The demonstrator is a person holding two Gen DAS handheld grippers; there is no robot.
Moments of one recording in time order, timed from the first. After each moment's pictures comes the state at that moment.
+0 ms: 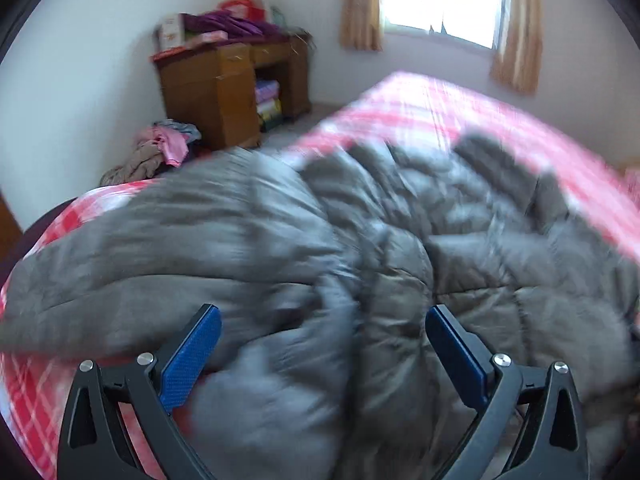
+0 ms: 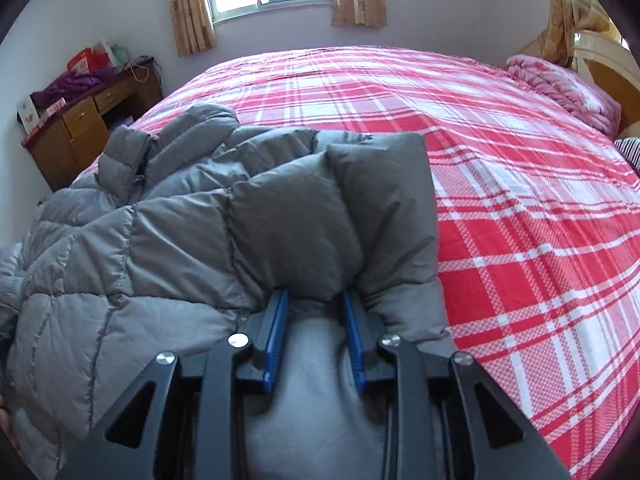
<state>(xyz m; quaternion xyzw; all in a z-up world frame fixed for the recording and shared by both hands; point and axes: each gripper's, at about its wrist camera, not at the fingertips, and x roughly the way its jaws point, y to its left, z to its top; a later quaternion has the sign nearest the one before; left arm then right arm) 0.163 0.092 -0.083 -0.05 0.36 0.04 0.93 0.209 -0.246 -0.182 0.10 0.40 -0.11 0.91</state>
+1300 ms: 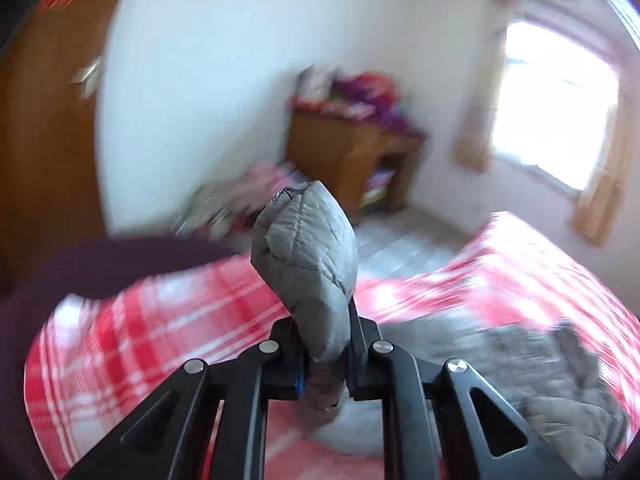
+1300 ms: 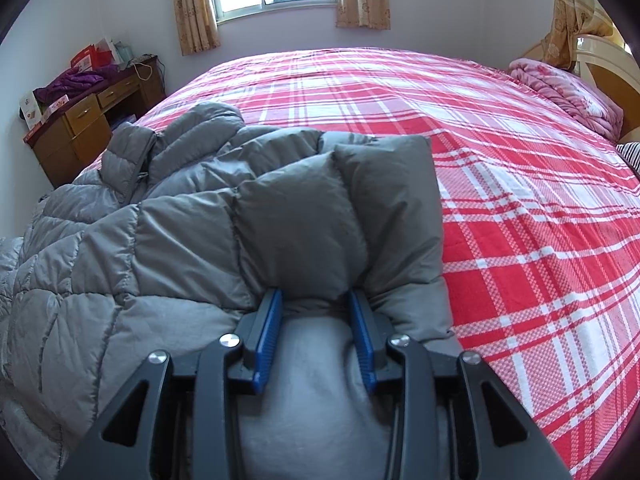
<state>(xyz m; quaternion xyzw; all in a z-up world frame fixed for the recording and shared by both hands) 0.095 0.262 0.003 -0.14 0.21 0.18 0.95 0.207 -0.244 -0.182 0.10 0.39 -0.11 0.91</state>
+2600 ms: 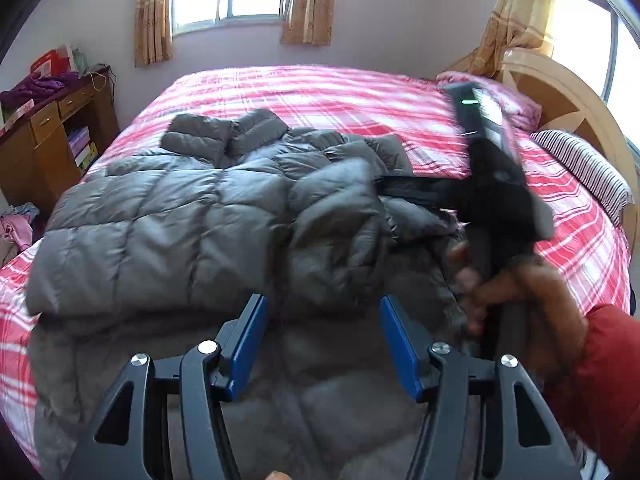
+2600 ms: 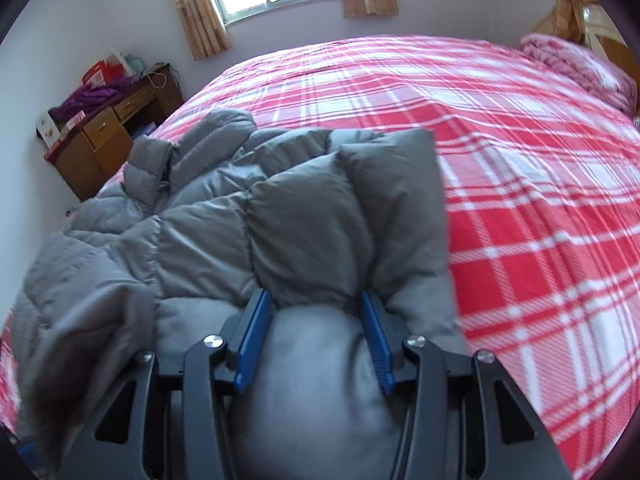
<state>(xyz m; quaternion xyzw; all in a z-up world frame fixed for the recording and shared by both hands) 0.020 -0.072 -0.060 0.07 0.38 -0.29 0.88 0.192 -0.262 -0.171 0.17 0.39 -0.06 0.90</state>
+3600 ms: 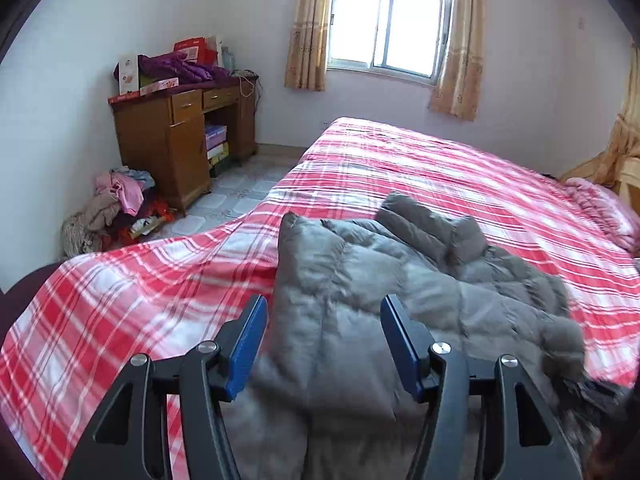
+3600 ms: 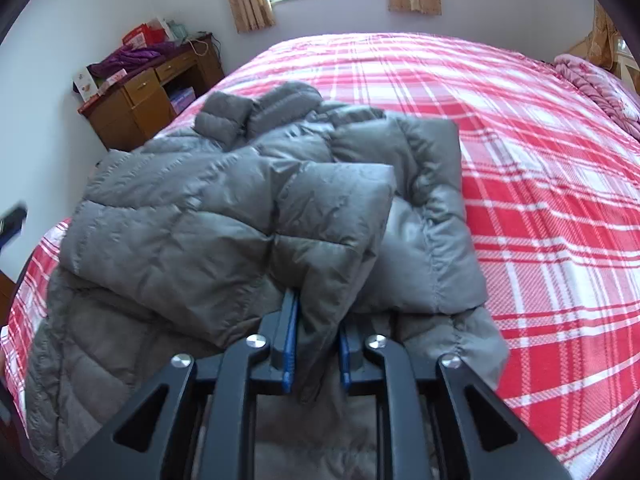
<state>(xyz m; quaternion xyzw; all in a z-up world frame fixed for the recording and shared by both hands) 0.133 0.075 -0.024 -0.02 0.32 -0.06 0.95 0.131 -0.211 -0.153 0.11 0.43 0.00 0.90</state>
